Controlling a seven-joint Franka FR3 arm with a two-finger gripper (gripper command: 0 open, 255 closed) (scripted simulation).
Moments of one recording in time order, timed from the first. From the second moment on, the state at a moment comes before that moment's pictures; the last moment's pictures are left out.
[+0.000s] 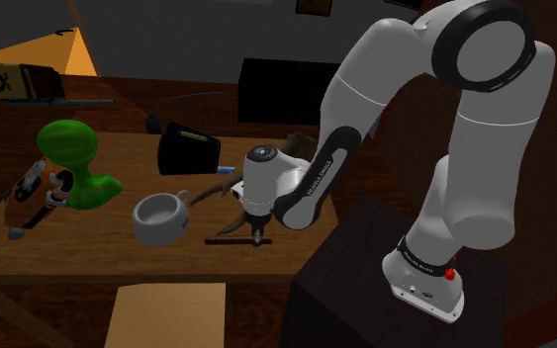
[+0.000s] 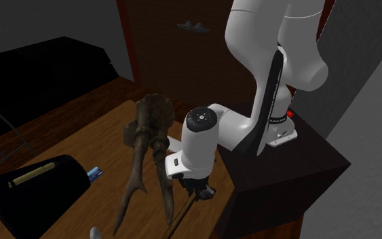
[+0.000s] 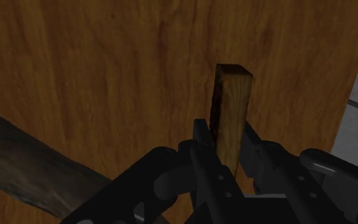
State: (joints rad) arm 0.36 0.26 0.14 -2.52 -0.16 2.80 -0.09
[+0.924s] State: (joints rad) arm 0.33 0.05 0.19 -2.53 -0.06 2.61 -0.17
